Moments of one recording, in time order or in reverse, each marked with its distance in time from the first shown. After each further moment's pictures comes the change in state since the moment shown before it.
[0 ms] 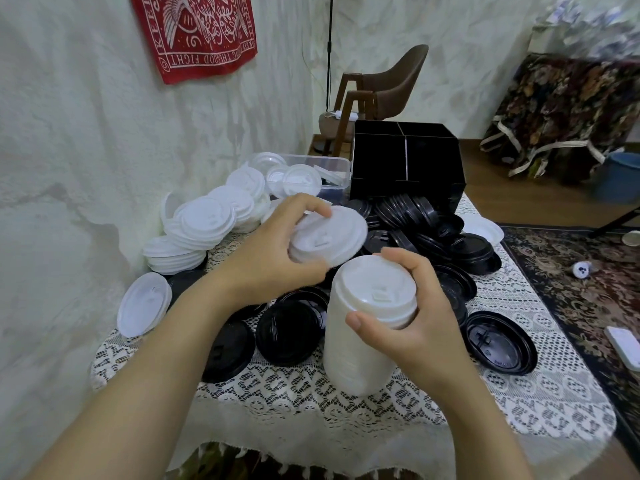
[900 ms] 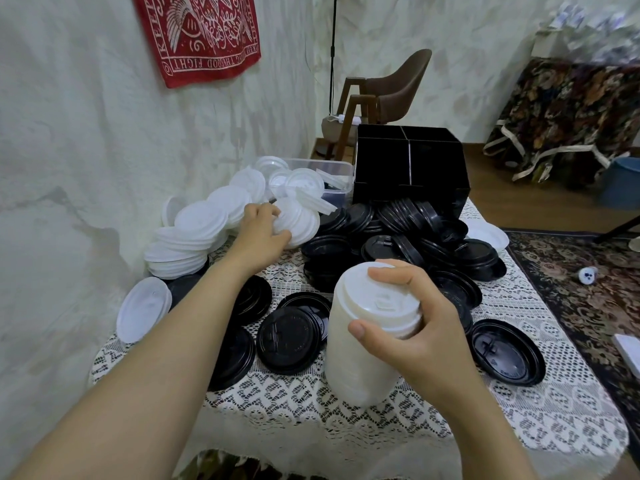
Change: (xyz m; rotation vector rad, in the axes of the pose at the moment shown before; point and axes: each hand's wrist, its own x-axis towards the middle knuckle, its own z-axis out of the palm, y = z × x) left_hand 0.072 -0.097 -0.004 0.355 0.239 -0.334; right_hand 0.003 0.001 0.002 -0.025 0.014 -0.086
